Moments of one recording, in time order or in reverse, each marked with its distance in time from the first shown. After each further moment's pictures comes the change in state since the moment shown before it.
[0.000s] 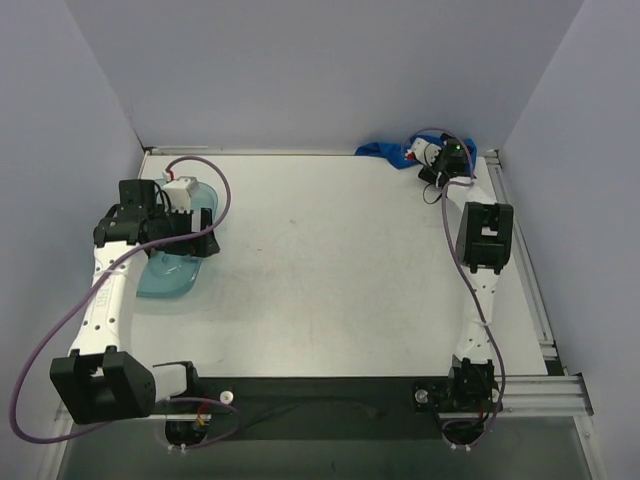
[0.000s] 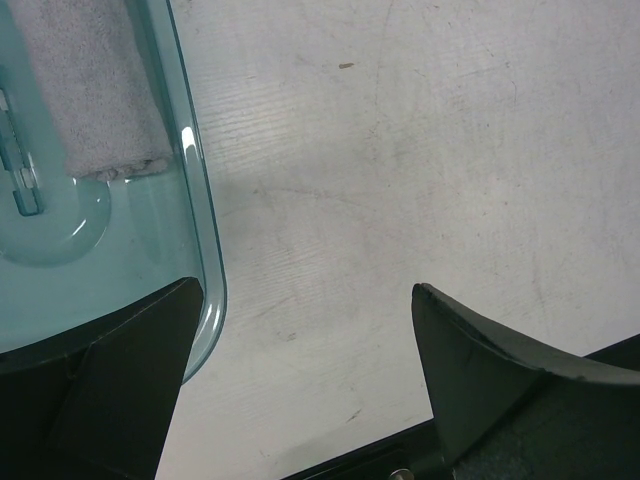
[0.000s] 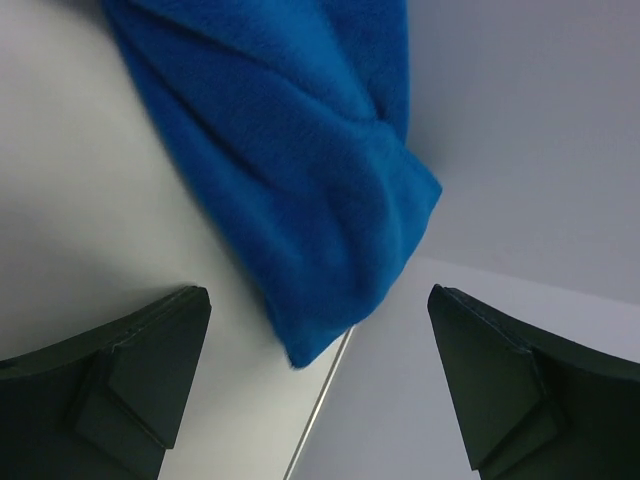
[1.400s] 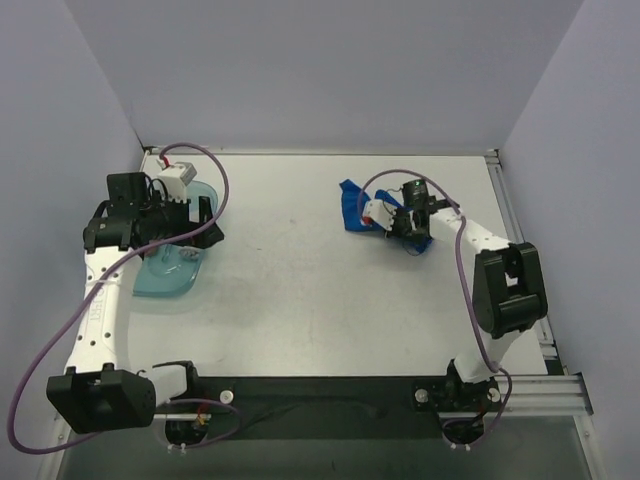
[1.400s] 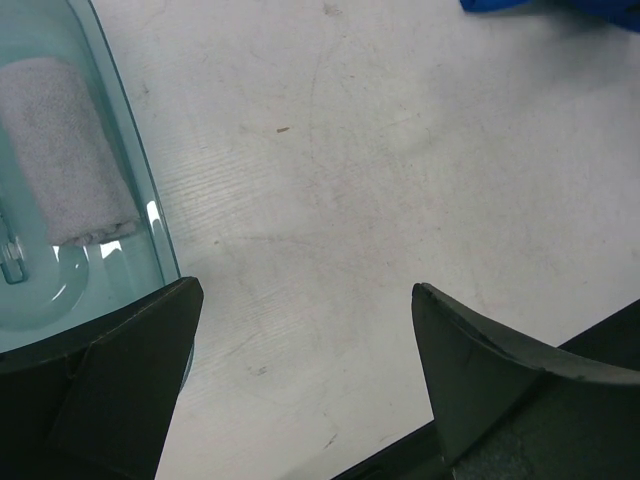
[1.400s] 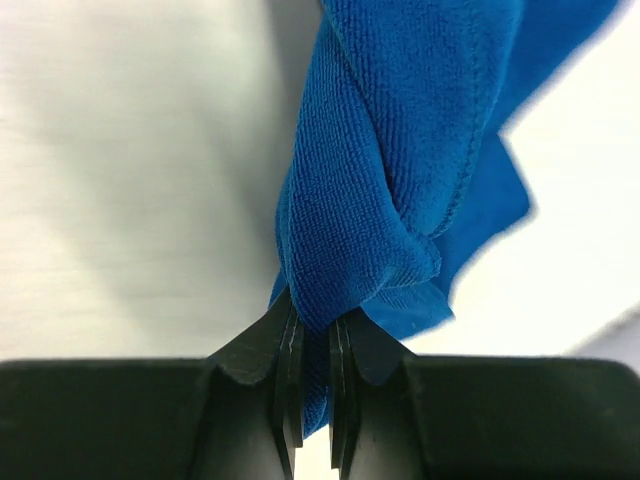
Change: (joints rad) left arm -0.002 -0.036 0.076 0.013 0.118 -0.020; right arm 0.277 -0.719 -0.709 -0.497 -0.185 0.071
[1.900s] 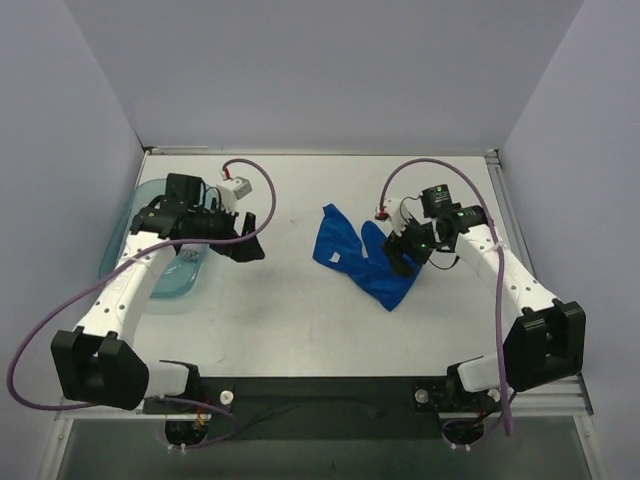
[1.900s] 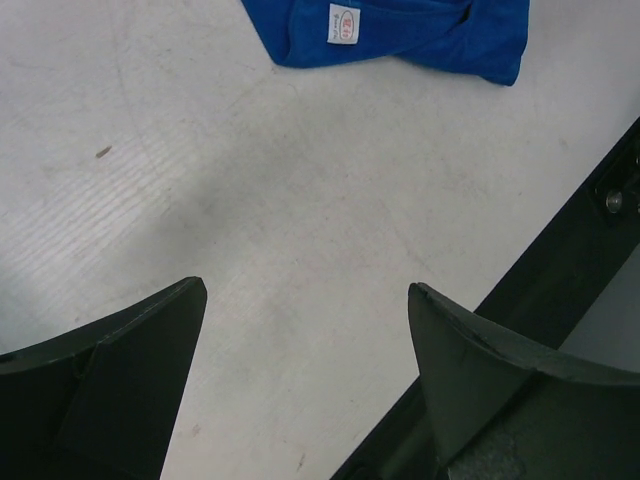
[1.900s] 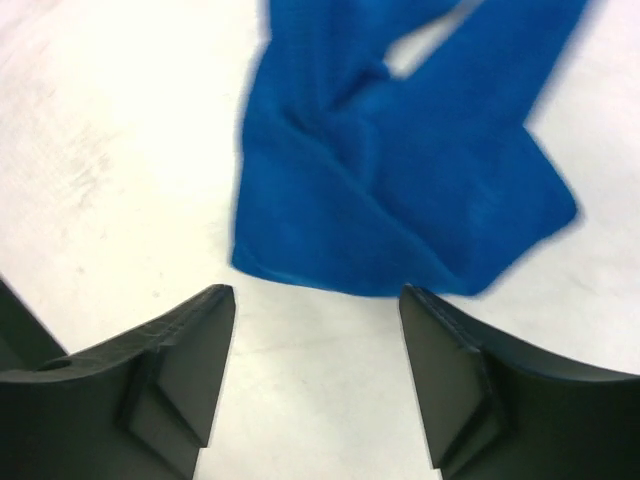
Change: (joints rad) left arm -0.234 0.087 -0.064 0.048 0.128 0.031; right arm 0.097 -0.367 -0.116 -0.387 -0.334 0.430
